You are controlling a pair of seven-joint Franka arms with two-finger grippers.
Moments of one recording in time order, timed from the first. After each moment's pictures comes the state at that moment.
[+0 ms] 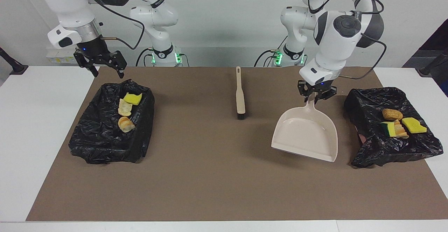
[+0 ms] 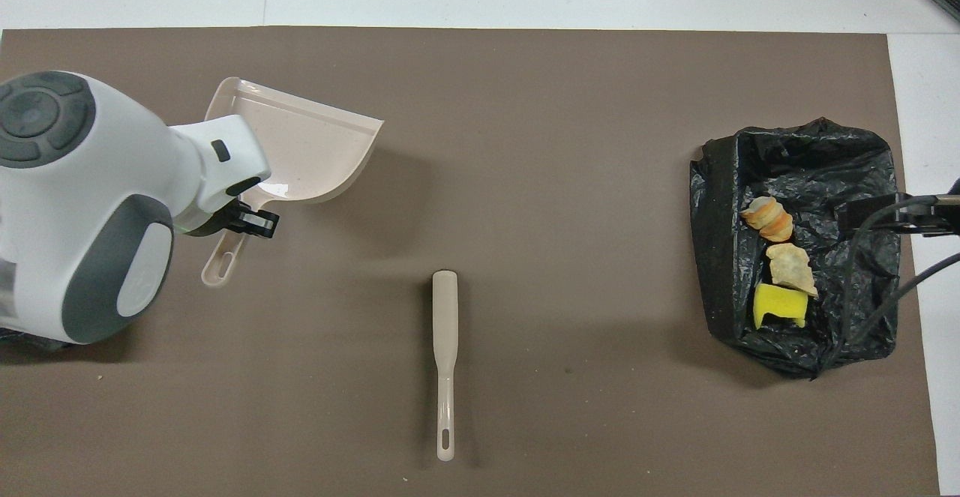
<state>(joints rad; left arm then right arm) -0.34 0.05 0.02 -1.82 0.03 1.85 0.03 0.04 -0.10 -0.10 -1.75 -0.01 1.69 0.02</state>
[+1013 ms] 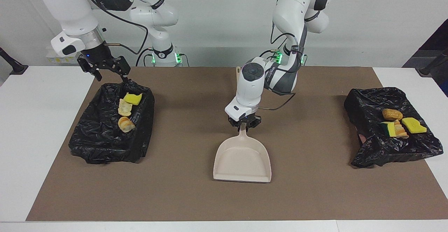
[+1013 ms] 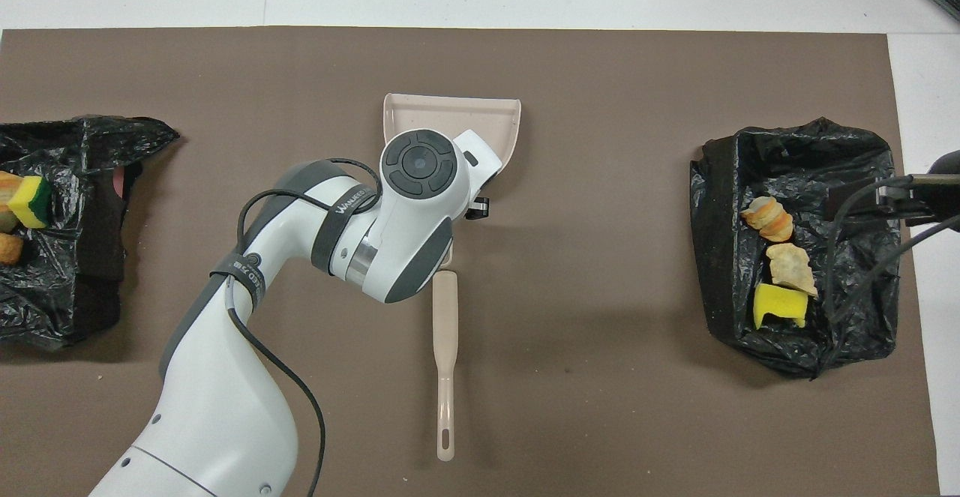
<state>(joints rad) -0.64 0.50 0.04 -1.59 -0.01 2.17 -0.48 0.05 -0.04 -0.10 -1.70 0.00 1.67 0.03</state>
